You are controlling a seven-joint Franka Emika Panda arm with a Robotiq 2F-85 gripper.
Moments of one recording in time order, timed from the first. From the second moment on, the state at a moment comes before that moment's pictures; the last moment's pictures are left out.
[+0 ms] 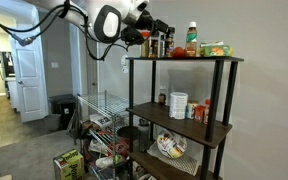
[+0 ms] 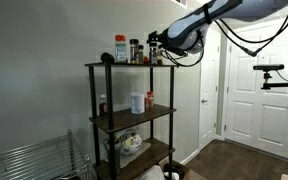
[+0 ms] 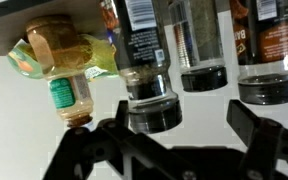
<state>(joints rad) 0.02 -0.12 -0.01 -2.02 0.23 3.31 0.03</state>
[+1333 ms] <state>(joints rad) 0.02 -0.27 -0.01 -2.25 0.23 3.32 0.03</state>
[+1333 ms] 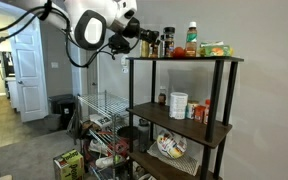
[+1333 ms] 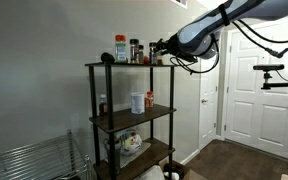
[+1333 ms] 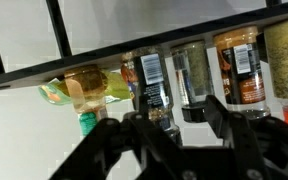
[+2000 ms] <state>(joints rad) 0.02 -0.23 -0.01 -2.25 0.23 3.31 0.03</state>
